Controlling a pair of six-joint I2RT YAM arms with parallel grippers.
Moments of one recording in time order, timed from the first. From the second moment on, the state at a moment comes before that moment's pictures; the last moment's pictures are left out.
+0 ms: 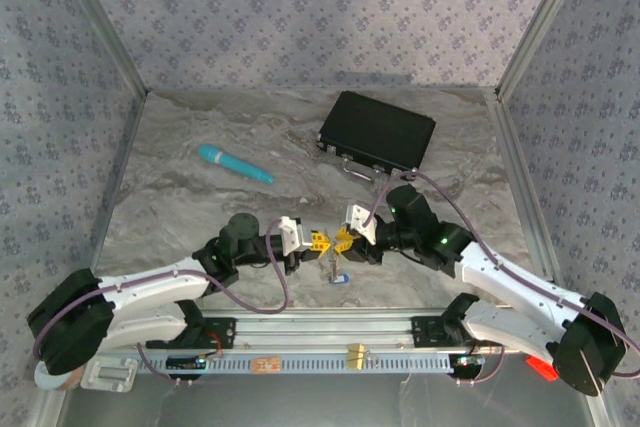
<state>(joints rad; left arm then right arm) -0.92 1.07 0.34 0.58 0.49 0.14 0.75 0.96 0.62 -0.24 -0.58 -0.35</state>
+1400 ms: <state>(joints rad) -0.92 1.07 0.42 0.39 0.49 0.19 0.81 1.02 0.79 -0.52 -0.49 -0.53</state>
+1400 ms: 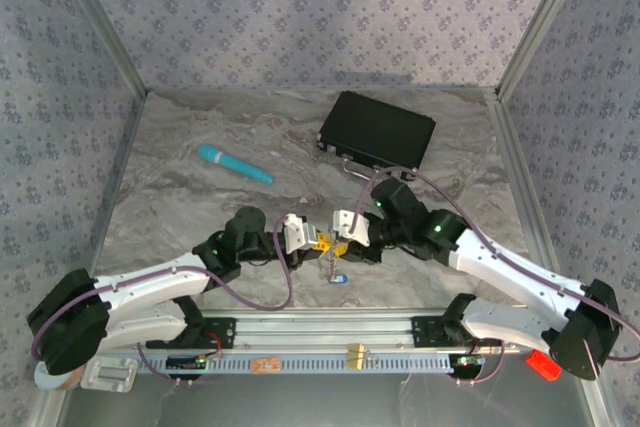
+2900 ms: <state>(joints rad) -0.92 1.13 0.34 0.69 0.51 0.07 0.78 0.88 0.66 -0.36 -0.51 -0.35</state>
